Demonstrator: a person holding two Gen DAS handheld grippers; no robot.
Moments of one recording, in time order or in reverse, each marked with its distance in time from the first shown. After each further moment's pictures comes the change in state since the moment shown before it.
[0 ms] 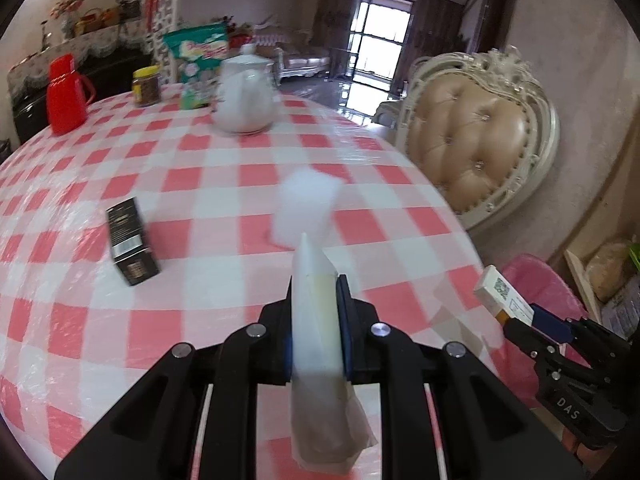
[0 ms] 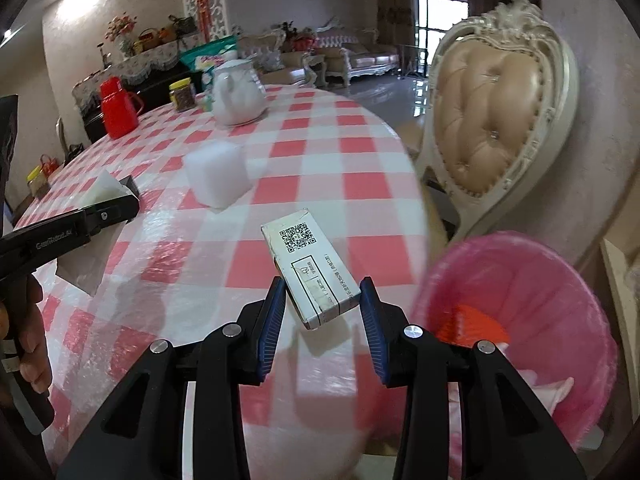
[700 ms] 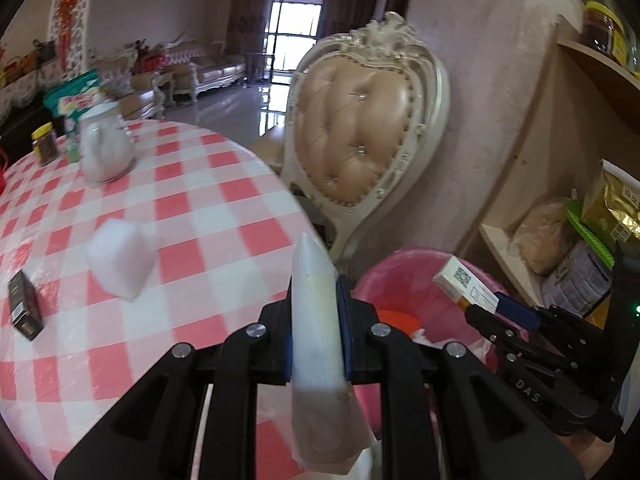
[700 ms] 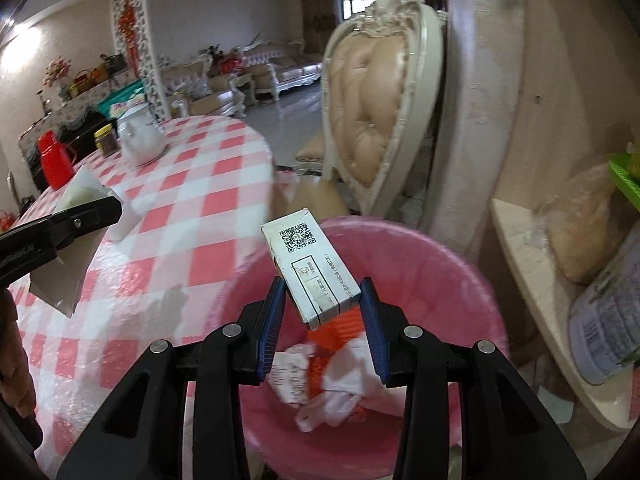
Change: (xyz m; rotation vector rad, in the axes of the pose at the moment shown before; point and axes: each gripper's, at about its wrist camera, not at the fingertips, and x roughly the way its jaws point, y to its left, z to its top) left arm 0.015 -0.163 0.012 0.201 0.002 -0.212; right arm -0.043 -0.129 -0.019 0.172 -0.049 -0.178
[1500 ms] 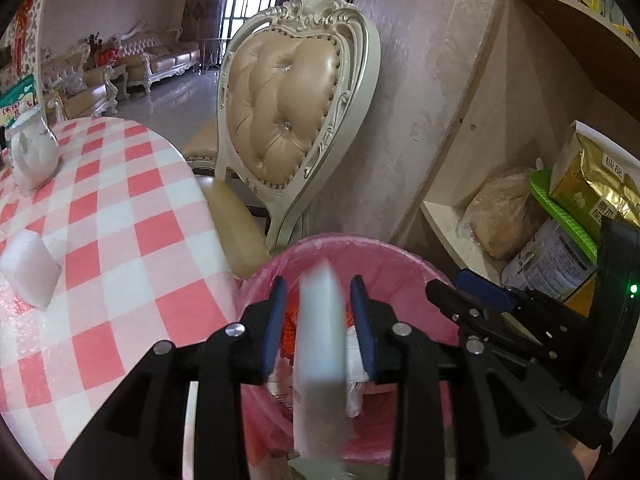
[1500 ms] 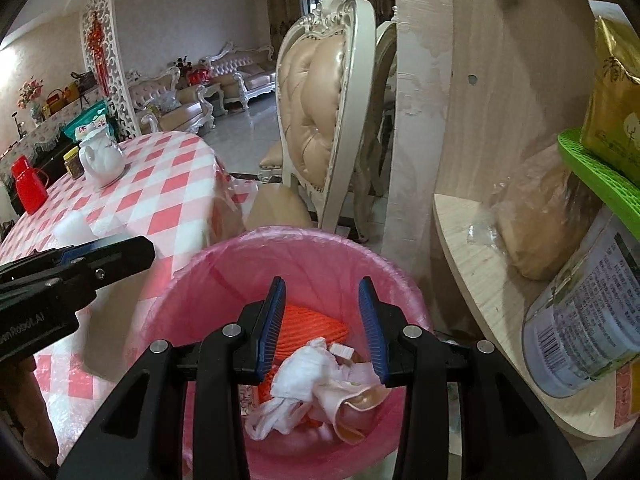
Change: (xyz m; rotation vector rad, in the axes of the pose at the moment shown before) left arm 0.047 -0.075 0.000 0.061 0.074 -0.137; right arm 0.001 -0.054 0.000 0.073 -0.015 -0.079
